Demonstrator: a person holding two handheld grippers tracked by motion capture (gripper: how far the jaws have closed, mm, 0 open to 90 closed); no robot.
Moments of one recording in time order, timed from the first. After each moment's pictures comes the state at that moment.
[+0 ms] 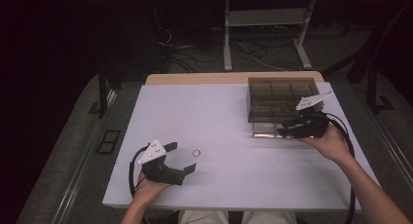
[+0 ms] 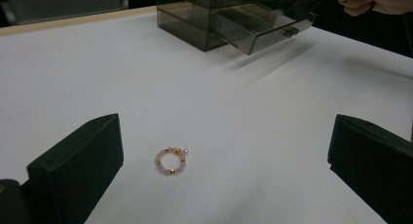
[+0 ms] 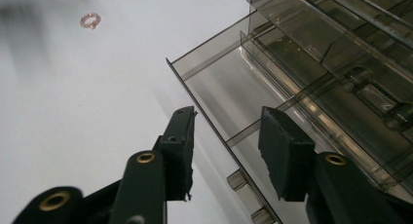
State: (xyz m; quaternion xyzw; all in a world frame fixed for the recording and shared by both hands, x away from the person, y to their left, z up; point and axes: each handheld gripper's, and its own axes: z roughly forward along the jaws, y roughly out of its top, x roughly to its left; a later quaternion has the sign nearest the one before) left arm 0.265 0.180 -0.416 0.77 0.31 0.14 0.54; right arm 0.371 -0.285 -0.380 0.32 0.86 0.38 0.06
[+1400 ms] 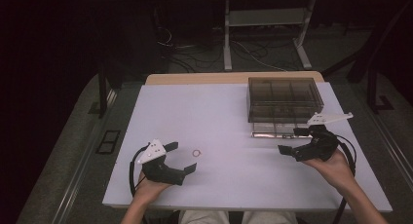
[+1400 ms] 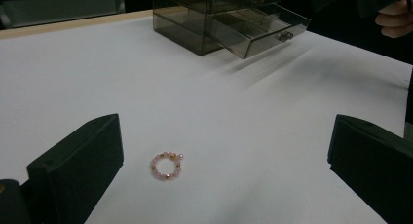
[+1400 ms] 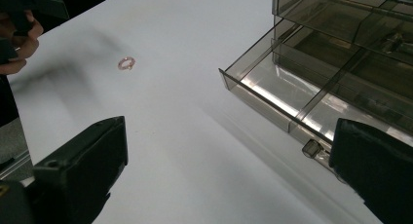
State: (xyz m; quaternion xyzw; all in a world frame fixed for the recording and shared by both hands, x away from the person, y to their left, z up) left arm 0.265 0.179 -0.415 0.77 0.31 0.13 0.55; right arm 0.302 -0.281 -0.377 0.39 0.80 0.45 0.07
